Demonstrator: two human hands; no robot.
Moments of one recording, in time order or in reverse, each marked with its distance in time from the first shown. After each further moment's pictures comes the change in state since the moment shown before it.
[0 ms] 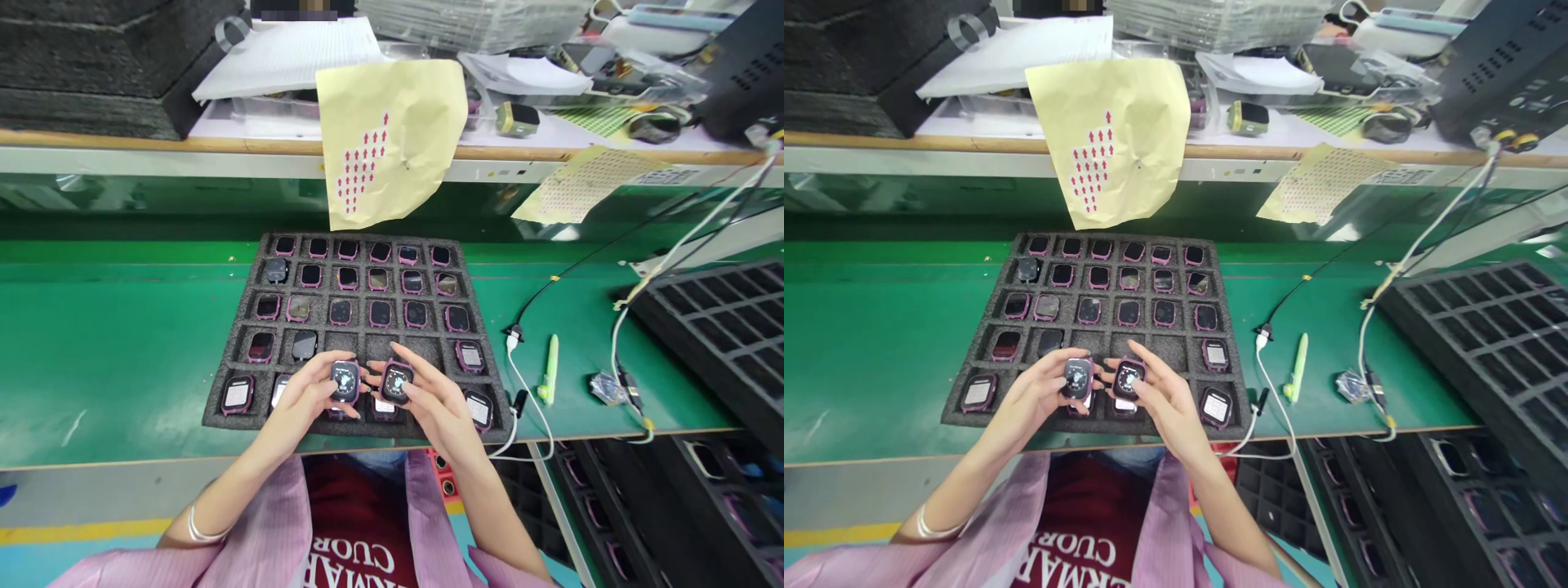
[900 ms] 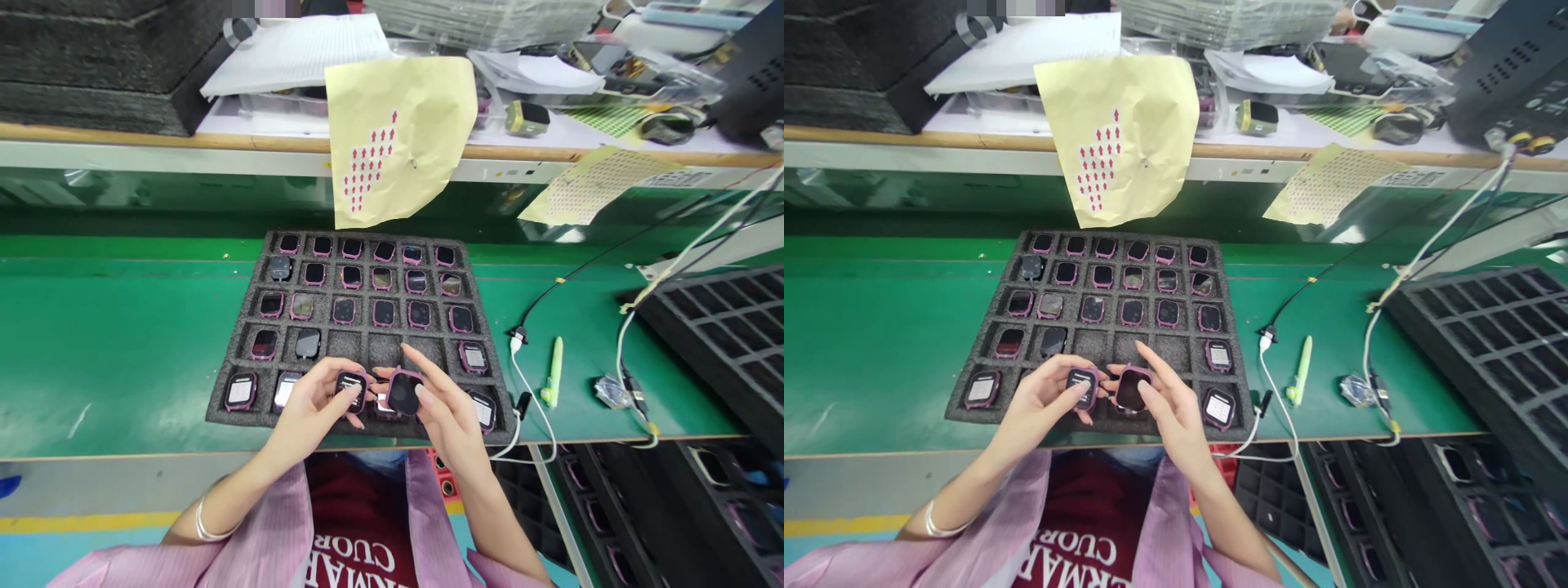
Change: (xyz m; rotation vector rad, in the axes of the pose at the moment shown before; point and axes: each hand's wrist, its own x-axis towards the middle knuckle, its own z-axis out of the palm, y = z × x) left_hand -0.002 -0.006 0.010 0.177 0.035 0.100; right_hand -0.009 0.002 0.001 -0.048 -0.026 -0.112
